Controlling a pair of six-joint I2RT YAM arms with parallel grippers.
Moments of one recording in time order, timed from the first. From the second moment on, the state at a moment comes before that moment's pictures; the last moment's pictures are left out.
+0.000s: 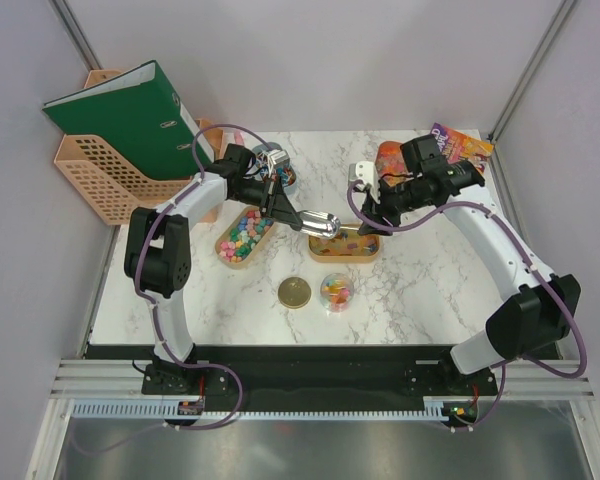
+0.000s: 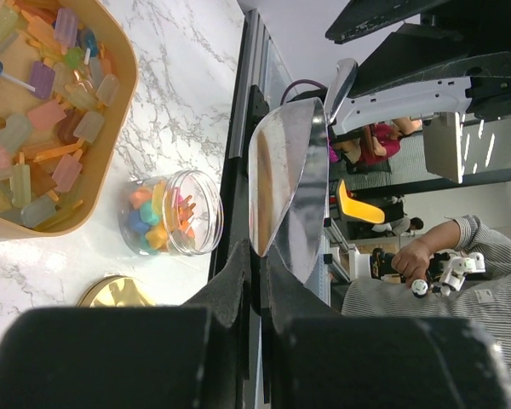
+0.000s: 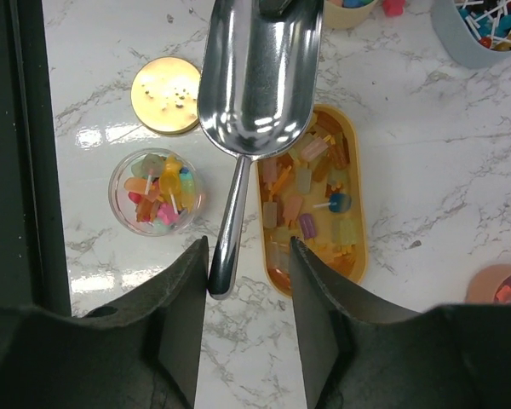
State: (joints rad) left arm -0.28 1.97 1.52 -0.68 1.39 0.02; right arm 0.33 1.50 1.50 -1.01 -0.77 -0.91
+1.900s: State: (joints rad) left arm -0.30 2.45 2.26 -0.80 0.30 0.30; right arm 0.20 1.54 1.45 -0.89 -0.51 -0.76
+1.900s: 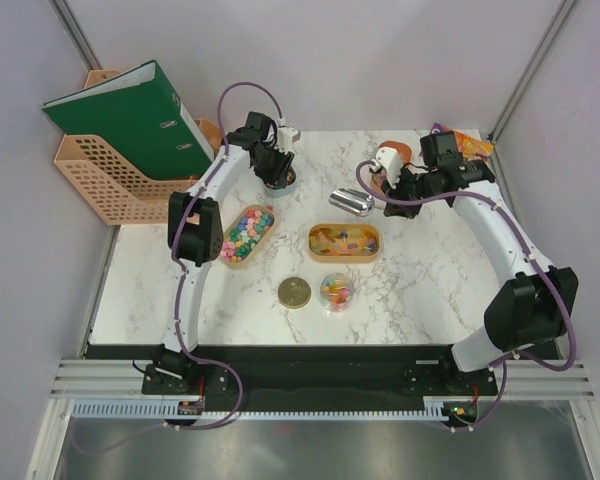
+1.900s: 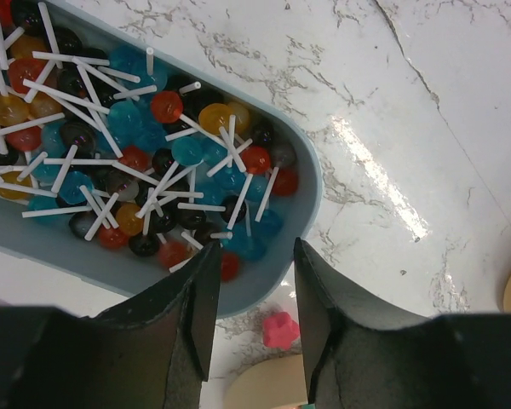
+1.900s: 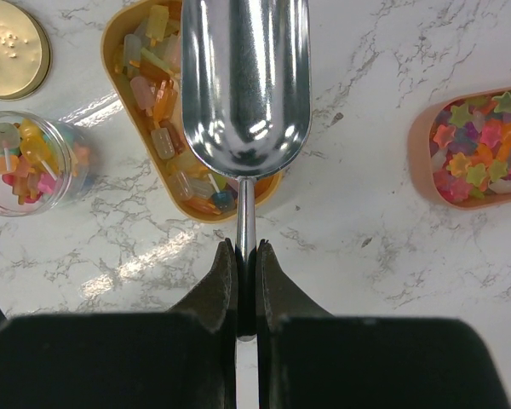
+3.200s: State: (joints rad) left arm -0.36 2.45 2.22 -0.79 0.26 0.33; right arm 0.19 1.60 1.45 -0.89 -0.50 -0.75
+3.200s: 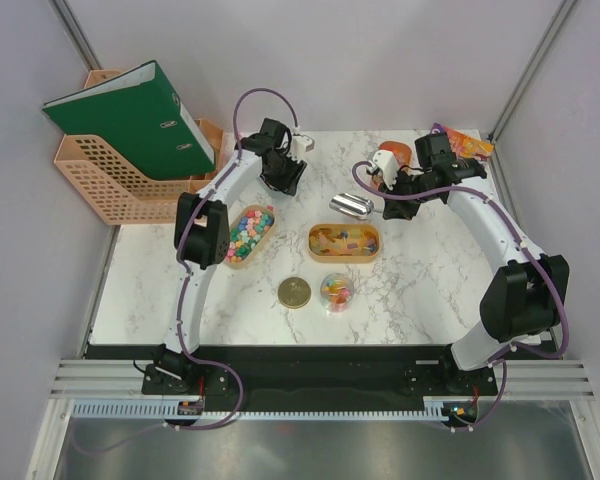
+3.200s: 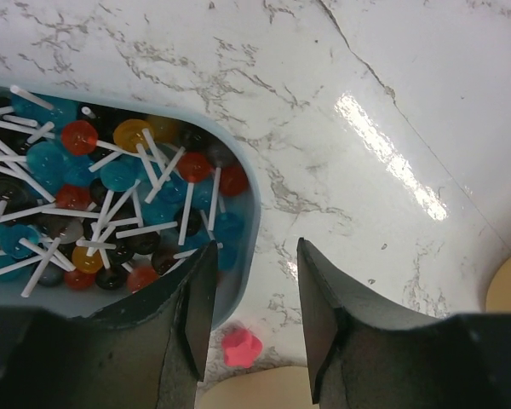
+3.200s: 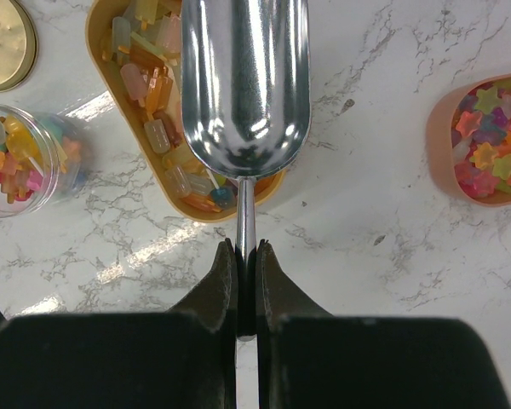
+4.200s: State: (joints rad) left arm -0.63 2.39 2.08 -0.79 0.32 0.41; right arm -0.04 1.68 1.50 -0.85 -0.36 -0.81
